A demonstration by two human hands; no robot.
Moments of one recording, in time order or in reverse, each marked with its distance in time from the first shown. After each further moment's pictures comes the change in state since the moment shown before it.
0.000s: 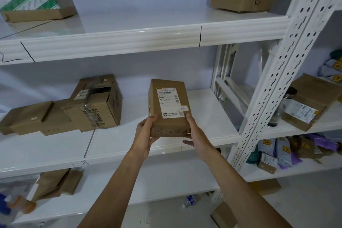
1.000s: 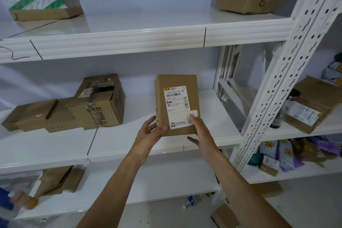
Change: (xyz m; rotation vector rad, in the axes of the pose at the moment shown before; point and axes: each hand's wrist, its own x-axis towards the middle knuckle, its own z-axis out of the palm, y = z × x) left_hand -0.029 0.002 -0.006 0.073 -0.099 0.069; right_hand -0.005 0.012 -0.010 0.108 -0.013 -0.176
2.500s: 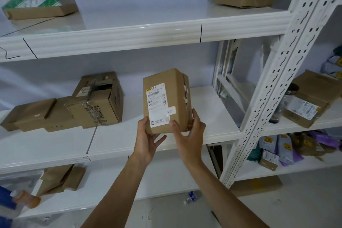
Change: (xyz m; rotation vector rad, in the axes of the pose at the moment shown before) left_hand 0.004 -0.015 0.013 -0.313 0.126 -0.081; right_hand -0.034 0.017 0.054 -0.232 0.391 -0.478
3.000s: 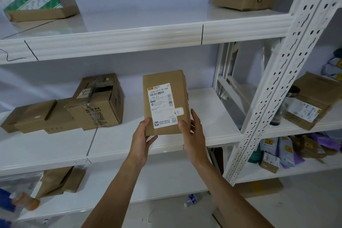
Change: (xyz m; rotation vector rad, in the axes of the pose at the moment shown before) left_hand -0.002 0.011 -0.011 0.193 0.031 0.111; right_hand 0.014 0.008 -0.012 0.115 -0.184 0.170
